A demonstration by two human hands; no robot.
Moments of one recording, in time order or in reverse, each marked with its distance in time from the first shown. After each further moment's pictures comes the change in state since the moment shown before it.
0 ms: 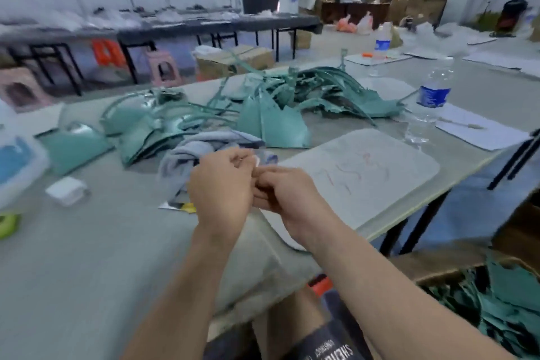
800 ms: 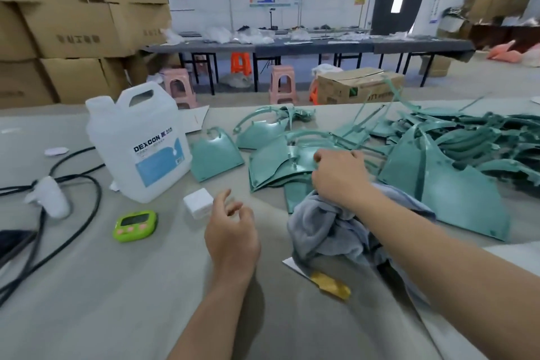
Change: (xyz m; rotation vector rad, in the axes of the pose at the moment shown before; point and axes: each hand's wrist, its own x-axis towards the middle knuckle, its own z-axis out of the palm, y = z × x) left_hand 0.099 -0.200 -0.054 -0.147 0.436 -0.459; right_hand 0.258 0.016 0.147 -1.710 -0.065 -0.607
